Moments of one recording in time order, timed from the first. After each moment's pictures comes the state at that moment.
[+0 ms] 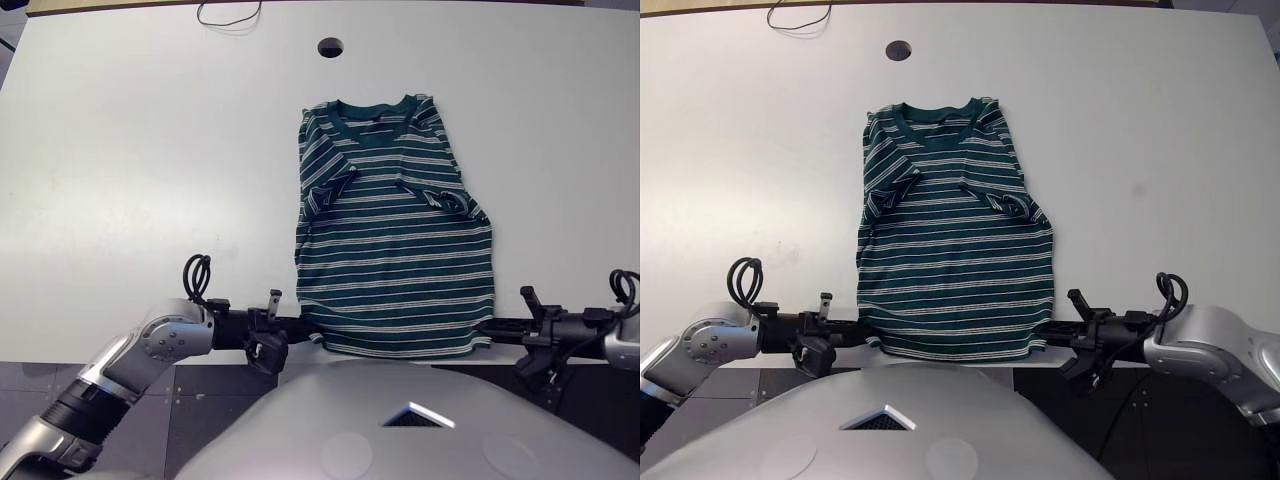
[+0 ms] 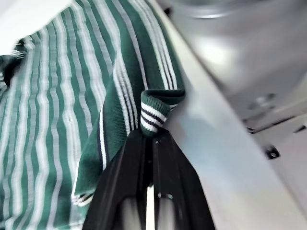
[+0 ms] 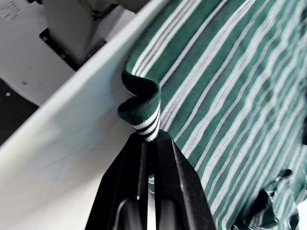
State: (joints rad) left arm 0.37 0.96 -0.41 -0.21 0.08 -0.66 -0.86; right arm 0.55 -1.23 0.06 -0.34 -0.38 -0.81 0.77
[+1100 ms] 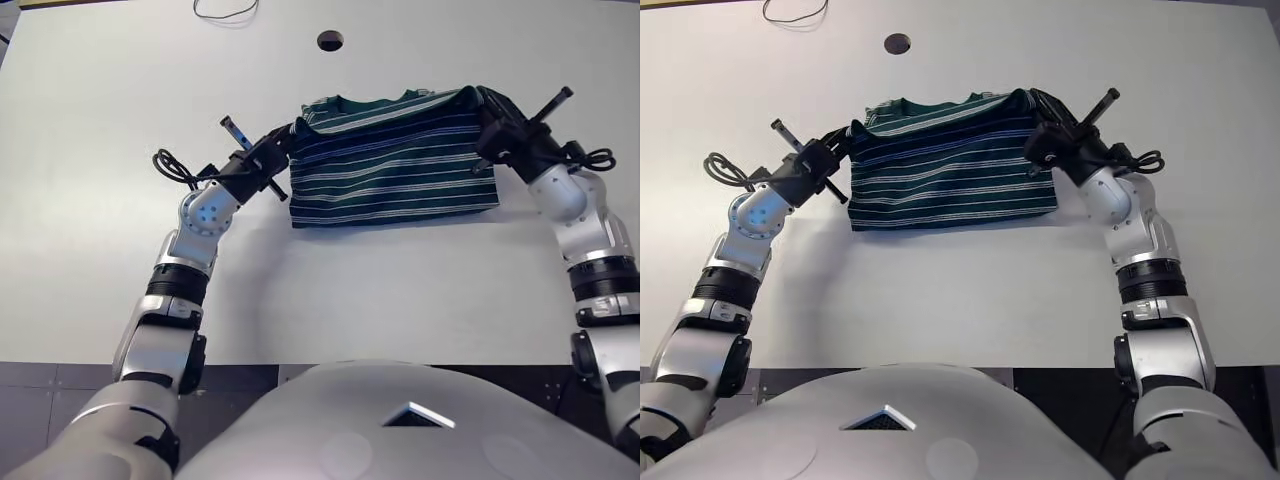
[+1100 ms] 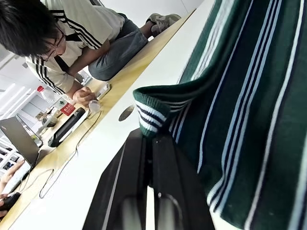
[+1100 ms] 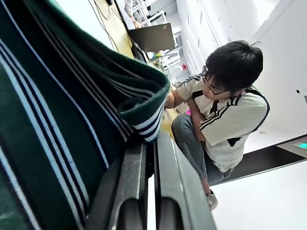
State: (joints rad) left arm -0.32 0.43 -0.20 0.66 0.21 -0.60 -0.36; right arm -0.36 -0.55 0.20 0.52 -0.51 -0.57 0.13
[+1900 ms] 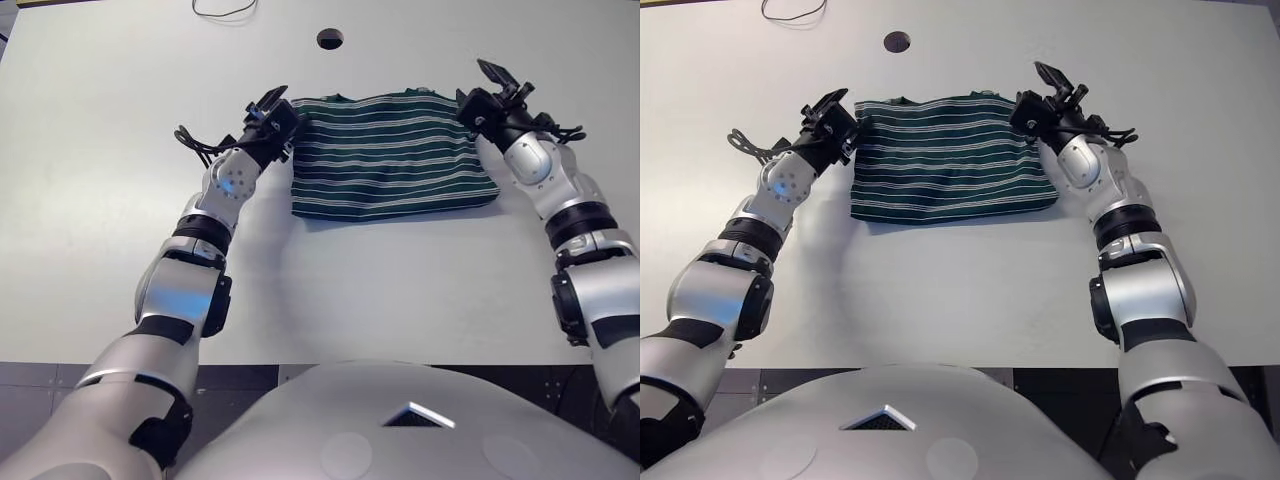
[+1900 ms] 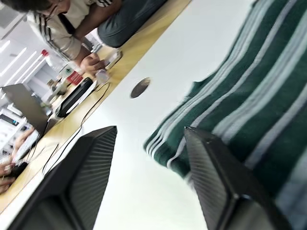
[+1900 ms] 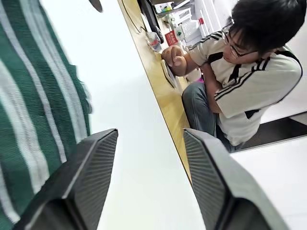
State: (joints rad) left arm -0.65 0.31 -0.20 1.20 0.30 -0.60 -0.15; right arm -0.70 -0.42 0.31 1.08 -0.57 -0.53 -0.01
